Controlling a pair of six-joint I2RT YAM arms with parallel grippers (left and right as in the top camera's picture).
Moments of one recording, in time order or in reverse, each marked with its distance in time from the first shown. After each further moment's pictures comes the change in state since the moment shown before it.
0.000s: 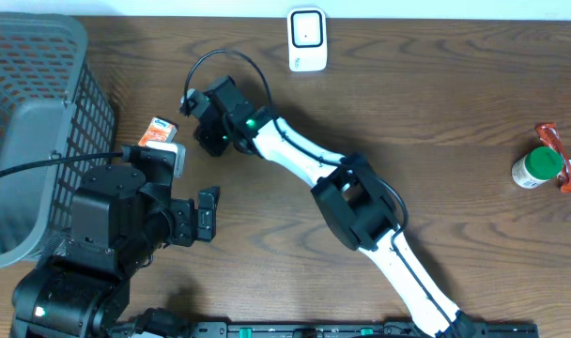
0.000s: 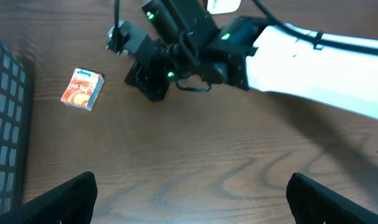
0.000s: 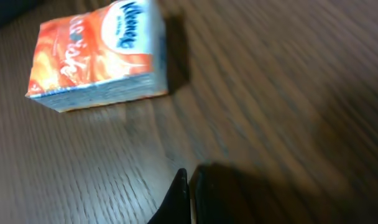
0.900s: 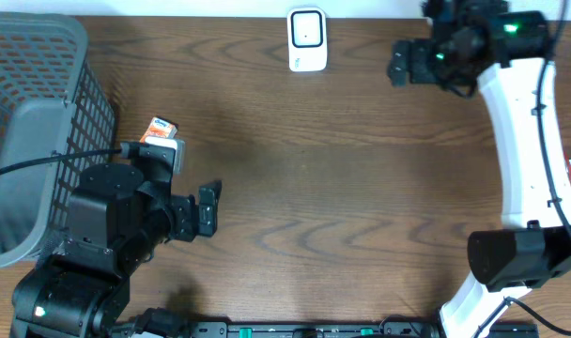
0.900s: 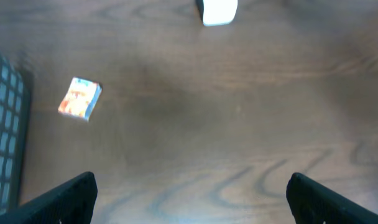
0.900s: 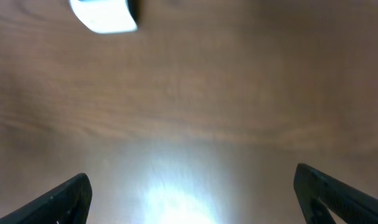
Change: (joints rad) left arm 0.000 0.000 0.000 0.055 0.008 0.000; right arm -0.650 -0.713 -0.010 -1.006 0.255 0.188
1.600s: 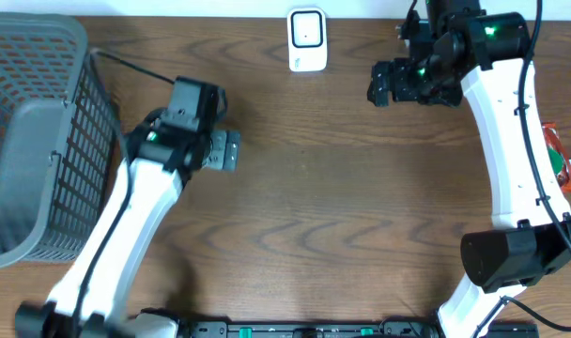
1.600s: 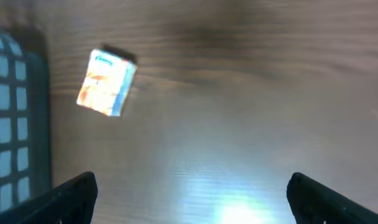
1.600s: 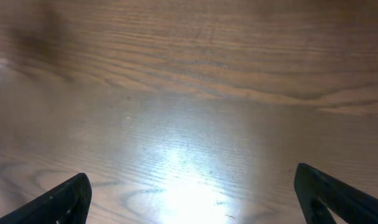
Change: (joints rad) left arm 0.025 0.616 0.000 0.202 -0.244 0.032; right arm 0.076 0.006 -0.018 -0.094 -0.060 0.004
